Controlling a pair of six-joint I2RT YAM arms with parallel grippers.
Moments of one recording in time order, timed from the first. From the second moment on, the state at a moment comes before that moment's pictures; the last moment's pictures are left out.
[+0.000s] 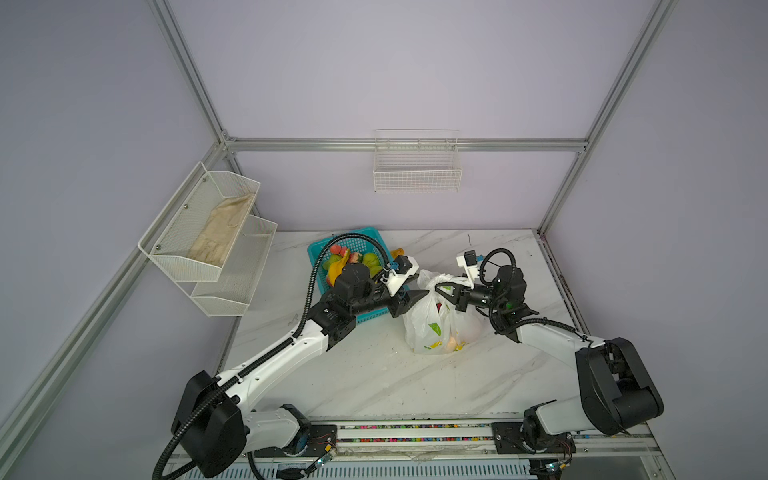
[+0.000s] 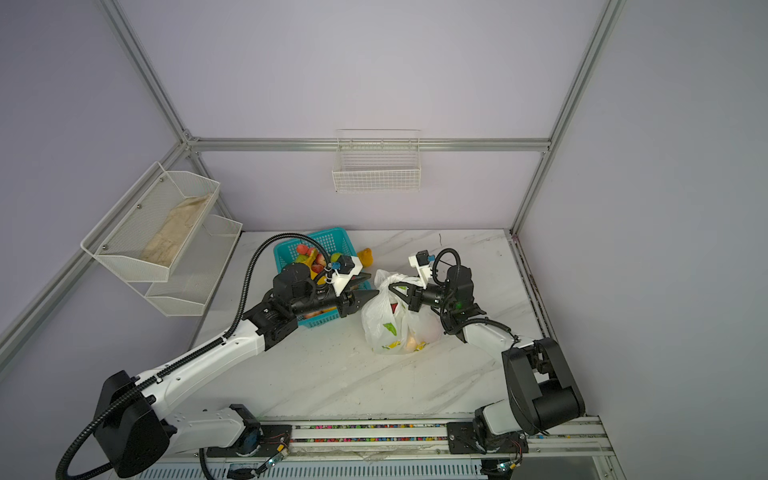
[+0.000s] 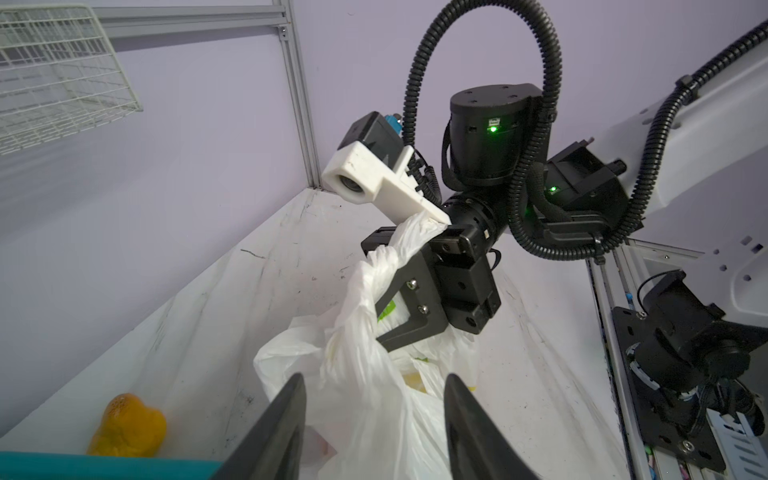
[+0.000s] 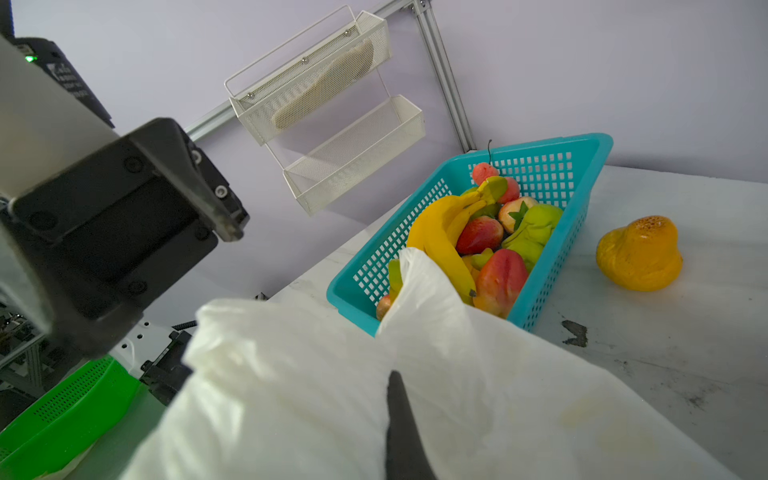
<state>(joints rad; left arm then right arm) -0.63 1.27 0.97 0.11 0.45 0.11 0.31 1.43 0.69 0.64 -0.97 0.37</state>
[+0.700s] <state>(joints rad) -0.60 1.51 1.01 0.03 0.55 0.16 0.31 1.38 0.70 0.60 -0.99 0.42</state>
